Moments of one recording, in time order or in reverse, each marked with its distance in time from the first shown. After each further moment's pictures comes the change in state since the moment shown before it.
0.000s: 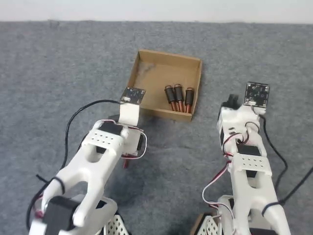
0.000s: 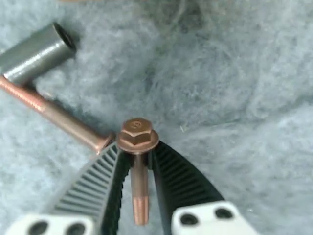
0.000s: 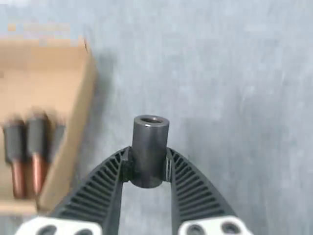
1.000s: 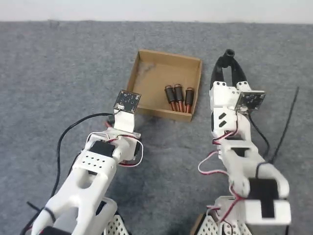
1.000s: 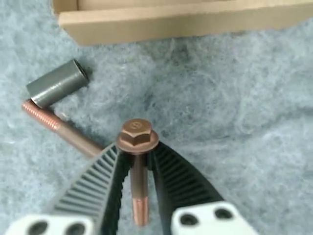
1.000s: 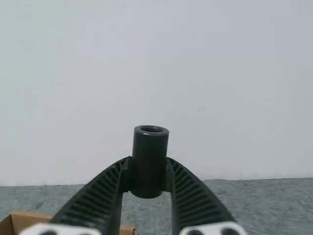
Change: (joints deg) left arm 0.0 -17.5 12.8 -9.2 -0.7; right arm -5.9 30.9 -6.5 -63.2 0.0
